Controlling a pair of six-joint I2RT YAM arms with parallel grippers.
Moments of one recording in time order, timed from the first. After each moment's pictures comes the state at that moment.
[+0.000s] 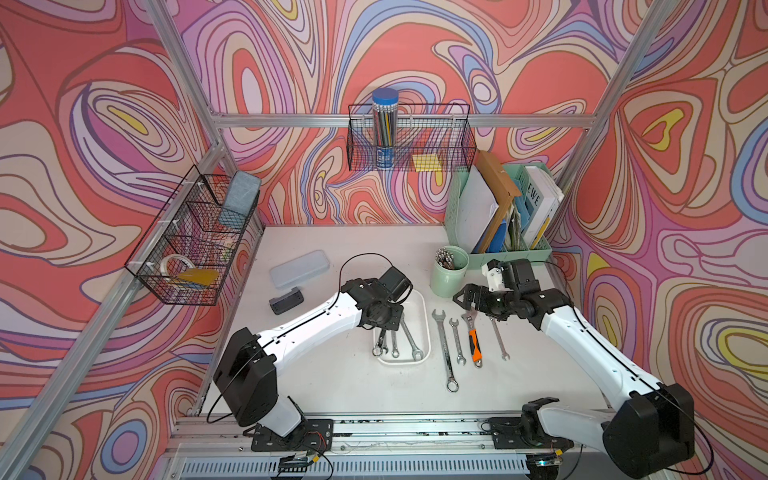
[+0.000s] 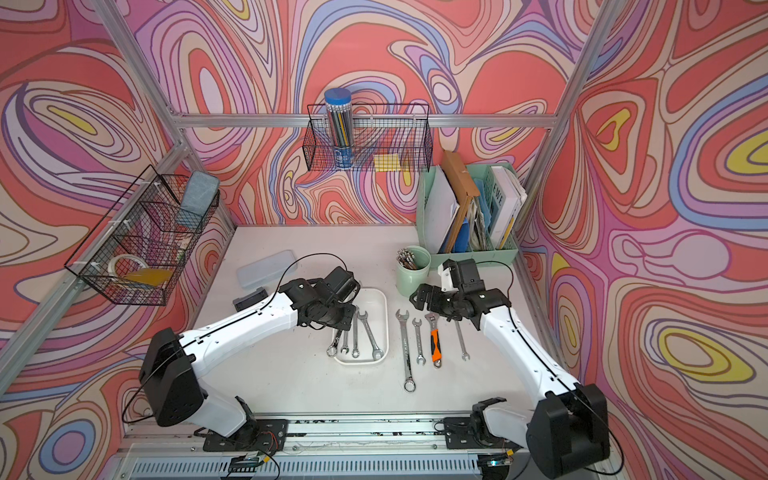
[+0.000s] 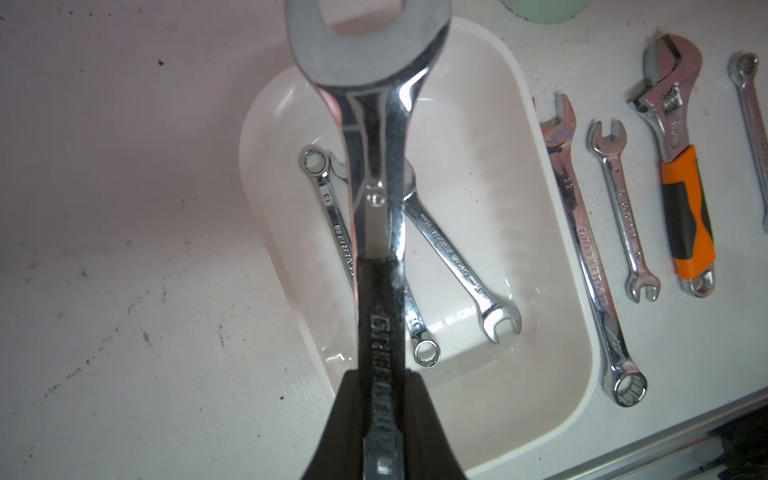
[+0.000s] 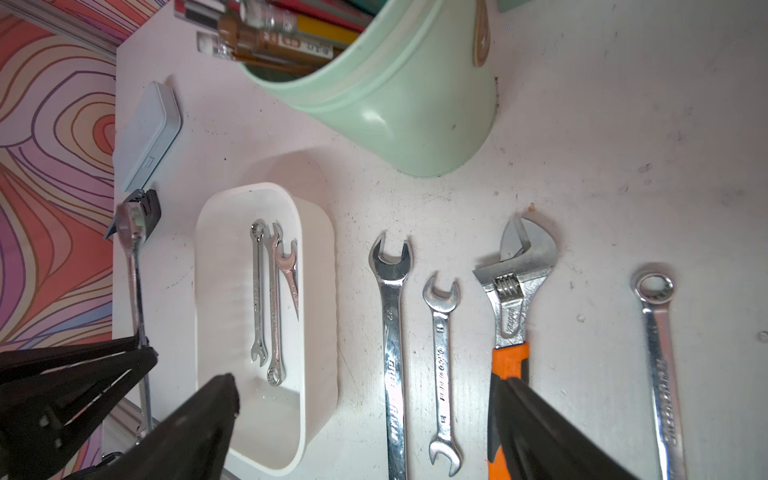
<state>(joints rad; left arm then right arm) -0.78 1.52 1.25 -0.90 -0.12 -0.49 0.23 1.22 0.94 -0.65 -0.33 0.45</state>
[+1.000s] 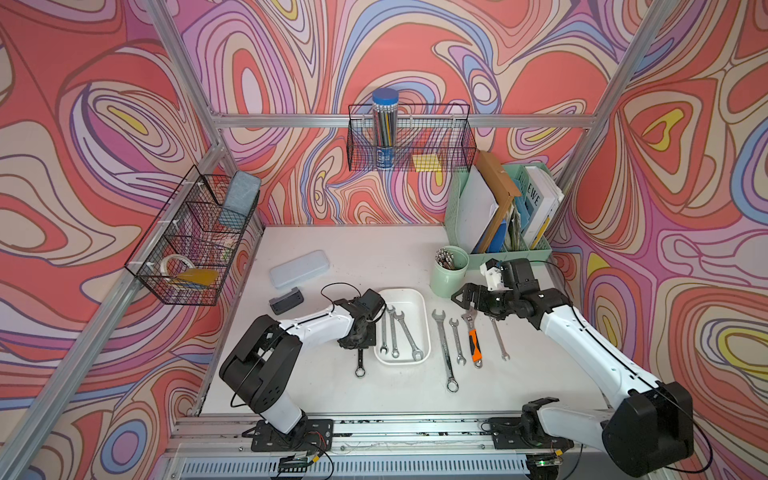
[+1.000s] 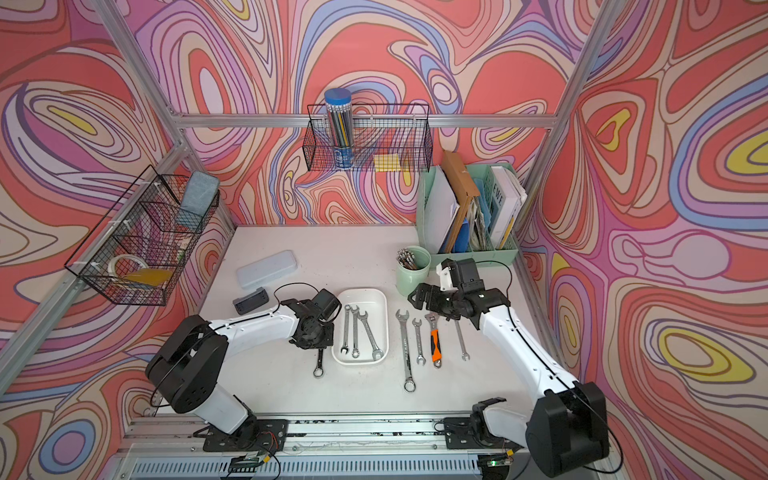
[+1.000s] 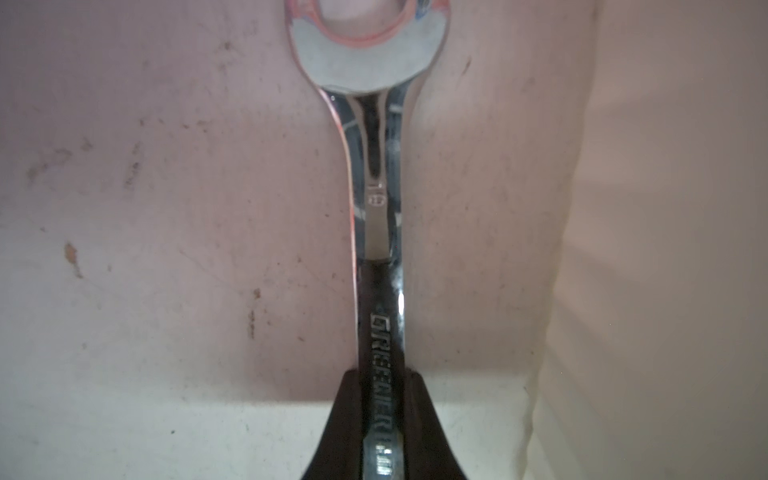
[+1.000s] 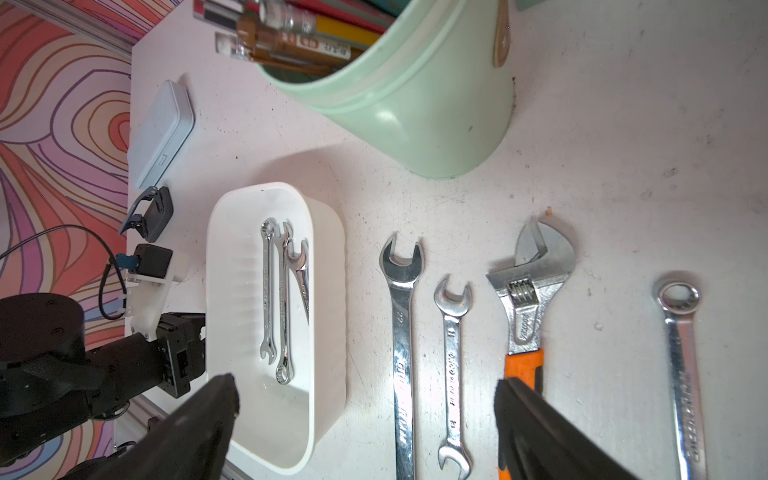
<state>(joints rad) -0.62 1.63 0.89 -0.66 -0.09 -0.66 0.23 1.23 0.94 -0.64 -0.35 0.45</state>
